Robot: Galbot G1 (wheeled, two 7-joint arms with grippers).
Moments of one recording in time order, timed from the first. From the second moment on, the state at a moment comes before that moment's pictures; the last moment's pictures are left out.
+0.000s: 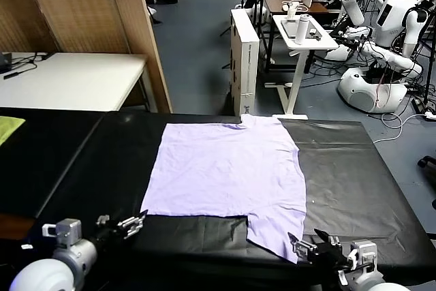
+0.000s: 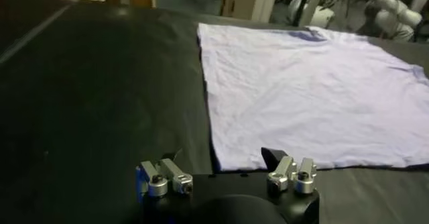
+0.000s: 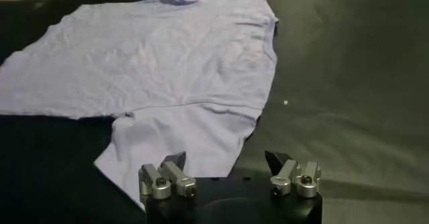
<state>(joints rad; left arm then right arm) 1.65 -0.93 -0.68 -2.21 -0.86 0.61 -0.11 -1.72 1.11 0.61 2.35 0.59 -0.74 0.17</state>
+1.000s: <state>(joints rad) 1.59 -1.00 -0.62 -2.09 -0.82 0.59 -0.11 -1.73 1.12 0.57 2.31 0.57 -0.74 0.17</state>
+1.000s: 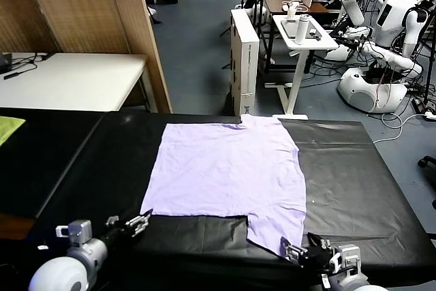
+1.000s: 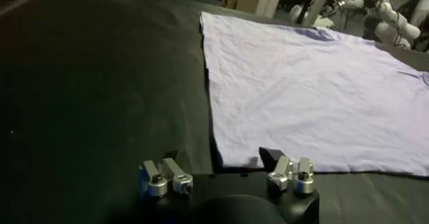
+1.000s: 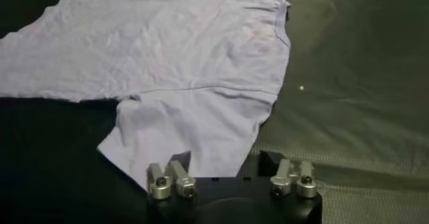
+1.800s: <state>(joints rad) 1.73 -1.00 -0.67 -2.21 -0.82 0.60 -0.13 -1.86 1.08 0.65 2.45 0.61 -0.74 0.24</state>
